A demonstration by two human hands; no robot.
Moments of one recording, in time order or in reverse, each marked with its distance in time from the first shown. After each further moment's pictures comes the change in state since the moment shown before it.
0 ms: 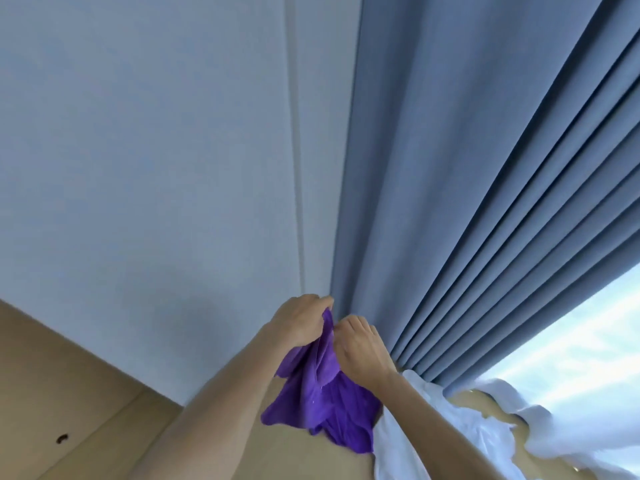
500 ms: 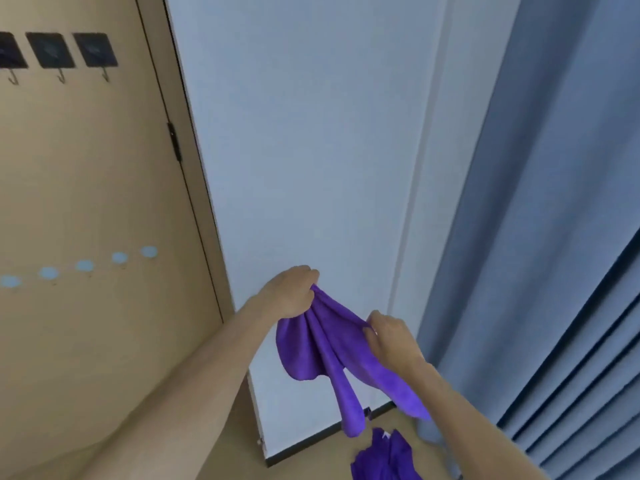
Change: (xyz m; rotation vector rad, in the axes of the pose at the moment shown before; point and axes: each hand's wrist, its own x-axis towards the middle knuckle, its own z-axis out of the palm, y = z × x) left_hand -0.197 -0.022 -0.142 0.017 0.381 -0.364; right_hand 0.023 -0.106 -0.116 0.057 0.019 -0.301
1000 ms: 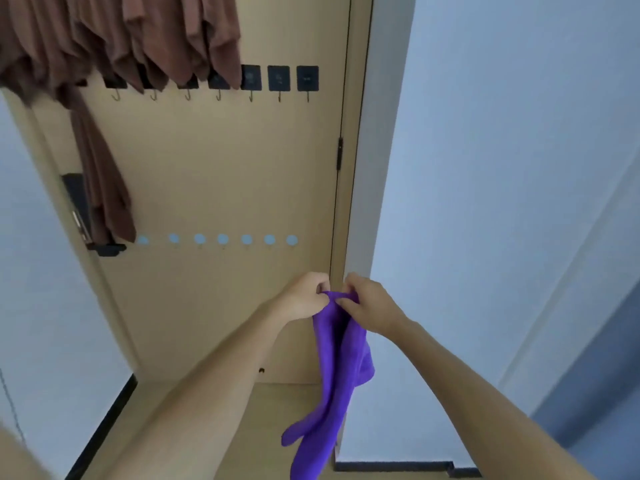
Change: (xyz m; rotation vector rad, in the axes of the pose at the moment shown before) left_hand -0.168 -0.155 -0.050 -0.428 0.255 -0.419; right_hand 0.052 -0.283 -0.010 0.326 -0.183 -0.506
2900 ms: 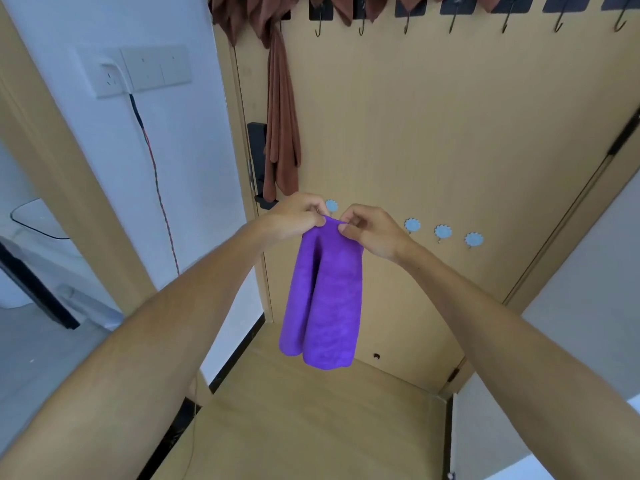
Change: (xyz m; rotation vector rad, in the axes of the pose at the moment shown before) left_hand -0.021 -0.288 -0.283 -0.136 0.279 -0.341; right_hand 0.295 -0.238 0.208 0.504 -0.302 -0.295
